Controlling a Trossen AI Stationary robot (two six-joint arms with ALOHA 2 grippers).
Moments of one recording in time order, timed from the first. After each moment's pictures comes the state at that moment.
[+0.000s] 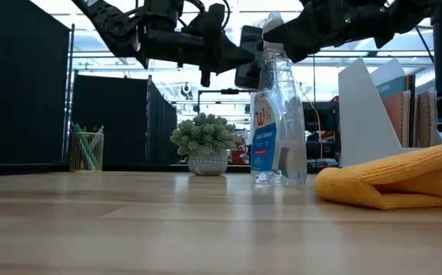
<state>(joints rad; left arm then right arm) 0.29 1.66 0.92 0.69 0.17 -0.20 -0.17 1.19 0.64 0.36 -0.18 -0.22</state>
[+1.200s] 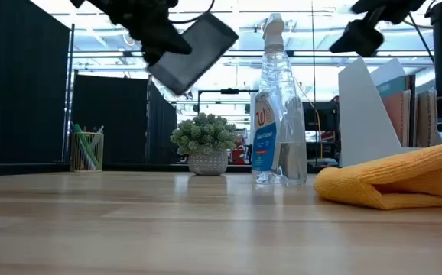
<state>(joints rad) 0.01 1.25 0.92 -0.34 0.09 -0.18 0.13 0.86 0.78 -0.53 -0.04 0.33</state>
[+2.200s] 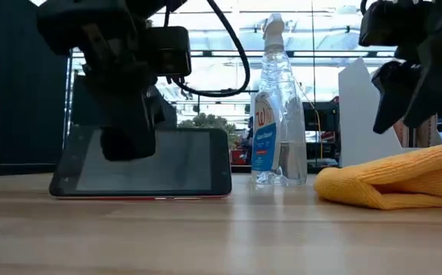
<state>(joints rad) -0.25 1.70 0.96 -0.28 0.17 -0.38 0.53 1.36 0.77 -0.59 0.35 0.70</state>
